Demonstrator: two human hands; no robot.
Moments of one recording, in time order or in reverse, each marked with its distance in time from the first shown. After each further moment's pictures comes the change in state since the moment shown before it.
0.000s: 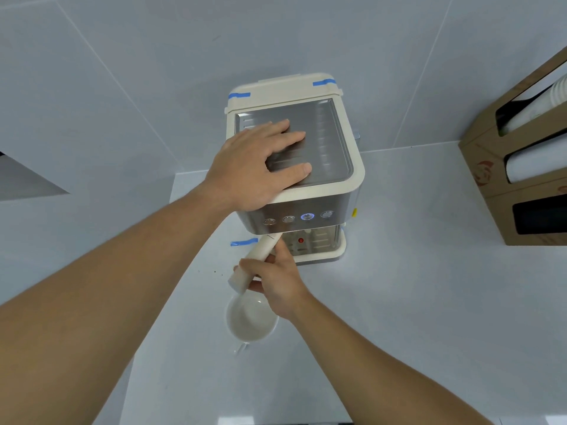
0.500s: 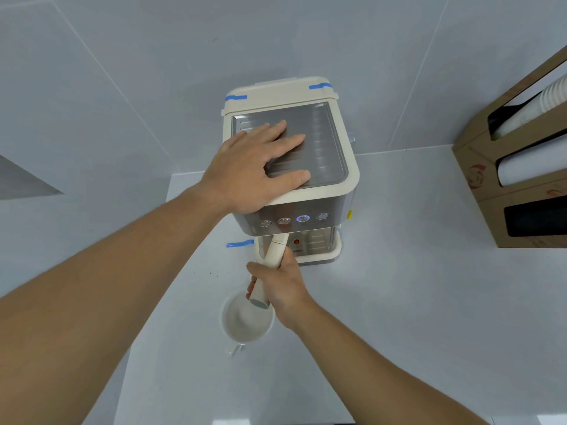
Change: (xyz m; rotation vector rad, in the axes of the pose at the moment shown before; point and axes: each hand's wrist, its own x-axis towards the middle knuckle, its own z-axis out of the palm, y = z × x) left_hand 0.000 0.000 -0.002 0.104 -0.062 0.058; right_hand -0.009 0.001 -0.007 -0.179 0.178 0.034
